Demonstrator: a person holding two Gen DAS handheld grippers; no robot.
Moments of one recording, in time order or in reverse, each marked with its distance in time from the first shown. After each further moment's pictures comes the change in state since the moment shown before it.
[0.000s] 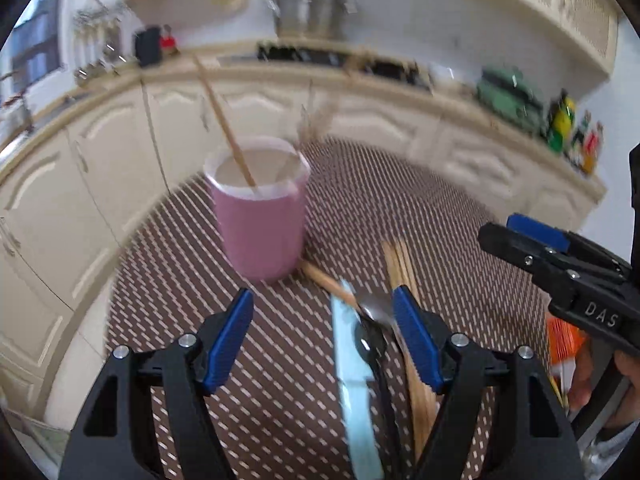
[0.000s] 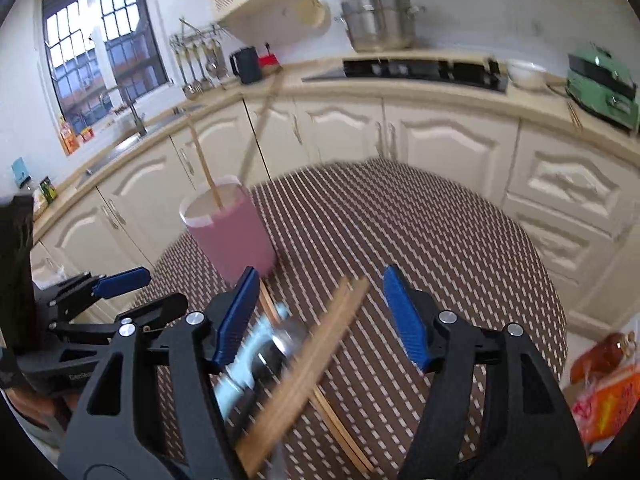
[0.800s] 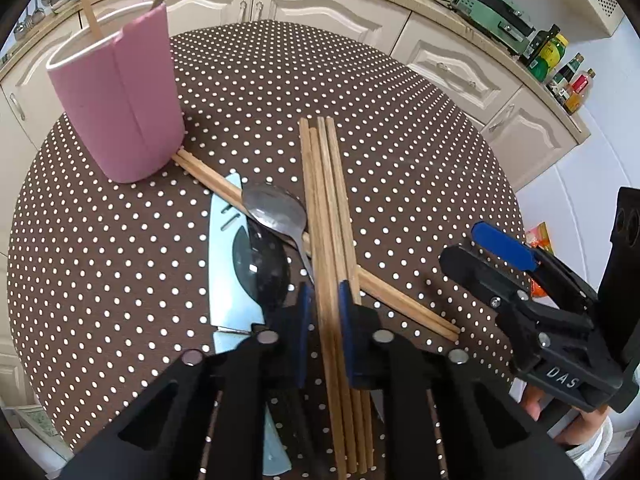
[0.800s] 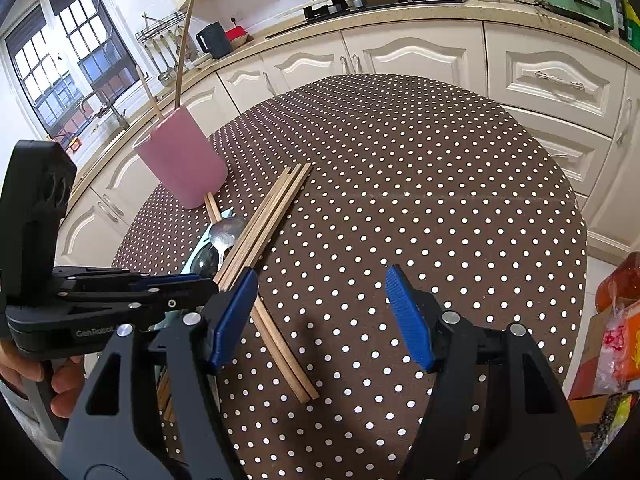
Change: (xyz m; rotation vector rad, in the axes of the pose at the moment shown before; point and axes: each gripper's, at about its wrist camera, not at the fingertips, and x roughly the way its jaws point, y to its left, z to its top) left arm 0.081 -0.055 -0.030 0.004 0.323 -0.147; right arm 0.010 -0.053 -0.078 0.152 0.103 0.045
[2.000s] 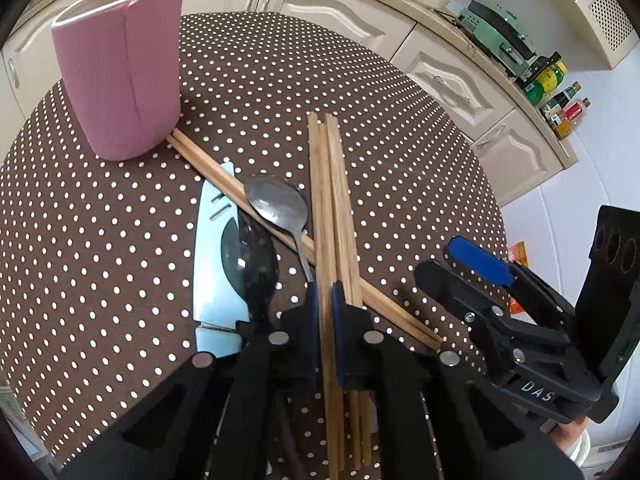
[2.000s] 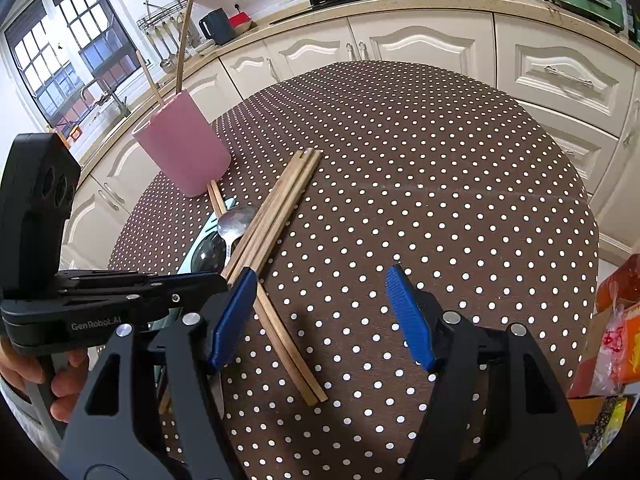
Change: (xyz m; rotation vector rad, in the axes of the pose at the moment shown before) left arm -0.001 0.010 -0.002 -0.089 -0.005 -0.097; right arm 0.012 0.010 0.007 -0.019 0.051 0.005
